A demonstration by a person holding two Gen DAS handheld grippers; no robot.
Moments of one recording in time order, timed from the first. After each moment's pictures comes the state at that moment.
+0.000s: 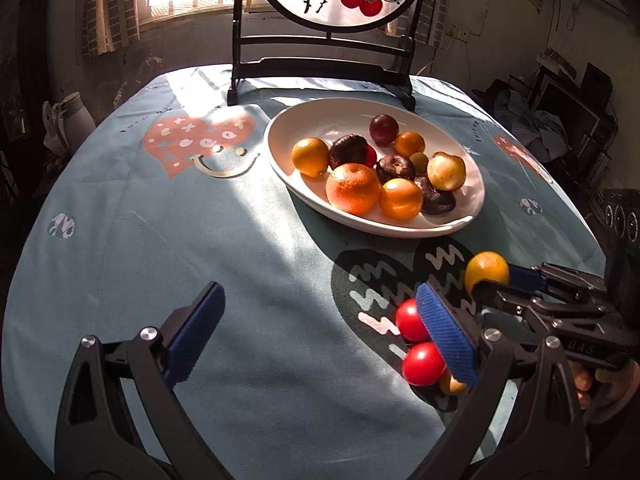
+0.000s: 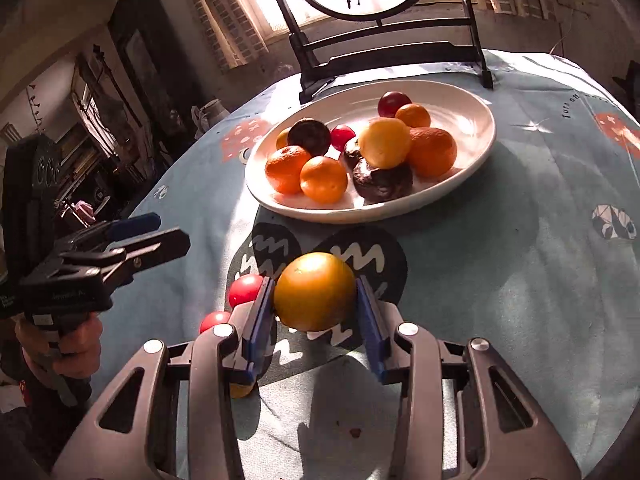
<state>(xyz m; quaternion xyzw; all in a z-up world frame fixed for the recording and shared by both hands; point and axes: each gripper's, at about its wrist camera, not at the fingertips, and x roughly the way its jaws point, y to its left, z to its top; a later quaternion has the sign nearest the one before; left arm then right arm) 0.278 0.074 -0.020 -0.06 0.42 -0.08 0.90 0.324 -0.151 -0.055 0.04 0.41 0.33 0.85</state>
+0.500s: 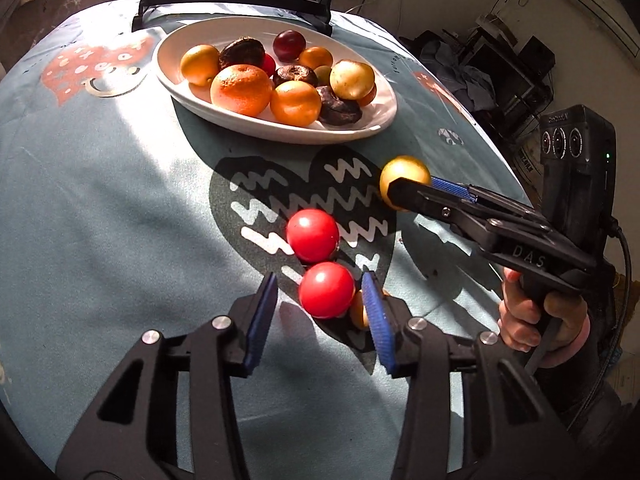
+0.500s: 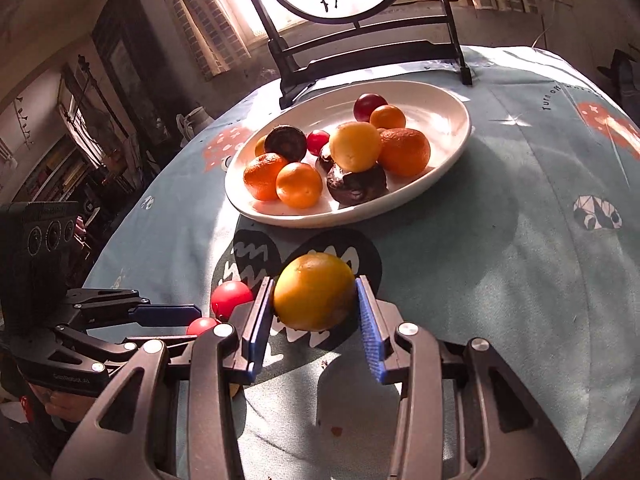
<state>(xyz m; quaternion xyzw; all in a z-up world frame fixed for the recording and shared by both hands) 0.271 0.043 -0.055 -0.10 0.50 -0.21 0.84 0.328 -0.157 -0.057 0.05 0.41 0.31 0.86</state>
